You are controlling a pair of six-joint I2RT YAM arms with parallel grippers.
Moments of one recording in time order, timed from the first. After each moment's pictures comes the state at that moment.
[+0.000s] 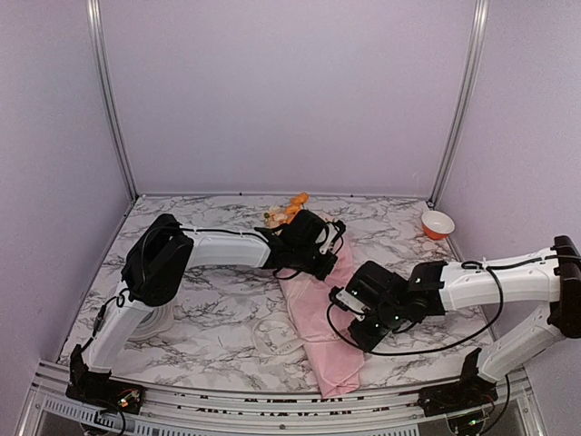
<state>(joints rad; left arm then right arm) -0.92 2.47 1.93 -0.15 0.06 -0.11 1.05 1.38 0.77 -0.61 0.06 0.27</state>
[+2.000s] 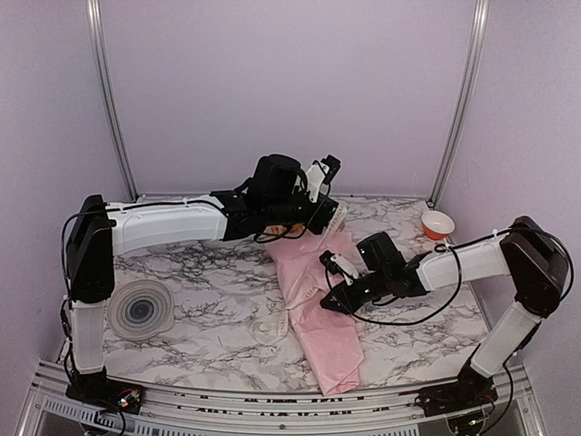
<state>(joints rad) -0.93 2.07 1.74 0.00 0.11 -0.10 0.69 1.63 0.75 0.02 -0.42 0.12</state>
